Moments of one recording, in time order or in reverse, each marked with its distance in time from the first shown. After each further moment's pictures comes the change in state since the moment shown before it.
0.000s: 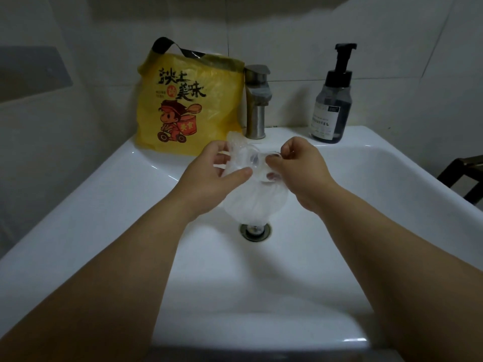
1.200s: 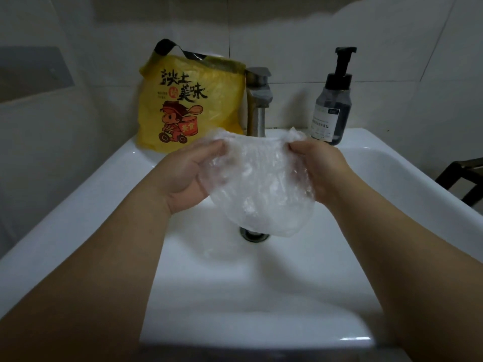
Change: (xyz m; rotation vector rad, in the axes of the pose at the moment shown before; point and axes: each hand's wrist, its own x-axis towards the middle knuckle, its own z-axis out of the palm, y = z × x) left_hand 0.008 0.015 -0.027 -0.752 -0.197 -0.271; right_hand -0.013 -0.027 -0.021 0.471 -0.039 0.242
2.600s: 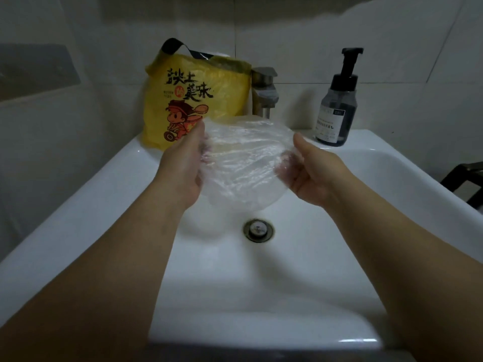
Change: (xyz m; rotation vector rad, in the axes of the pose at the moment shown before) left_hand 0.014 -0.003 -0.004 -0.008 0.449 0.133; right_hand 0.019 0.013 0.007 0.262 -0.011 0.193
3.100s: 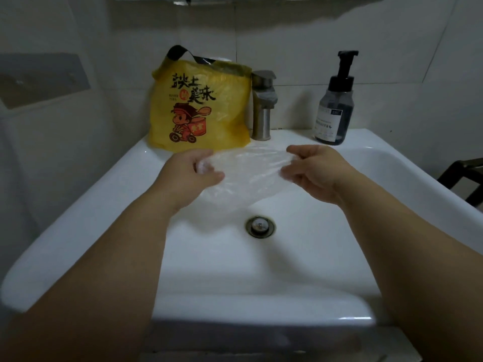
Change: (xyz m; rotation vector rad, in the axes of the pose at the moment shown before) left_hand -0.022 -0.004 -0.029 0.824 -0.125 0.264; right_hand -0.005 -0.004 -0.020 -0.512 -0.106 -0.135
